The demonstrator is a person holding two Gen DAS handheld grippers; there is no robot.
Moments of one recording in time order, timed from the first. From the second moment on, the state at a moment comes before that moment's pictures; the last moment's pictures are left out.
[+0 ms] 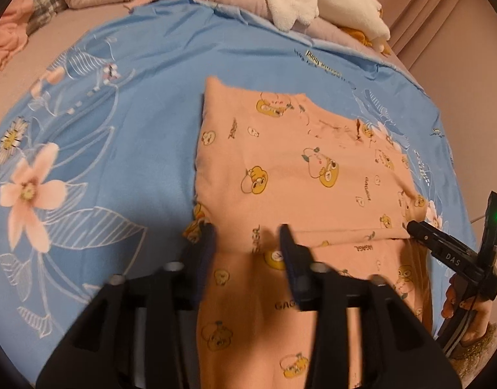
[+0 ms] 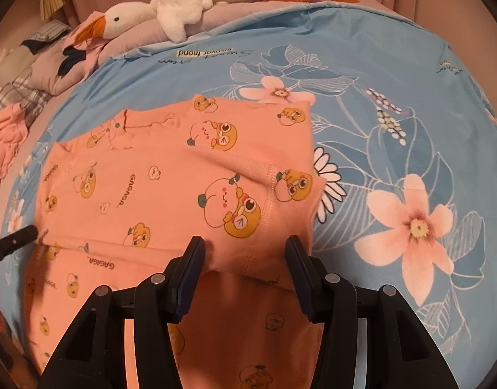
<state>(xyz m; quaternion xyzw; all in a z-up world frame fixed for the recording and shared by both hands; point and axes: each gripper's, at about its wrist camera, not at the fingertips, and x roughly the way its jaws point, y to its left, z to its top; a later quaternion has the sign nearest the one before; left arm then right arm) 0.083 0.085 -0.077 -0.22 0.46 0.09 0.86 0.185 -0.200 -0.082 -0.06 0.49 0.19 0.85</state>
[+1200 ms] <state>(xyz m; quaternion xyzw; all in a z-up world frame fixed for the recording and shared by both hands) -0.031 0.061 -0.089 -0.25 0.47 0.05 0.84 0.103 -0.226 0.001 -0.04 0.38 0.21 0.90</state>
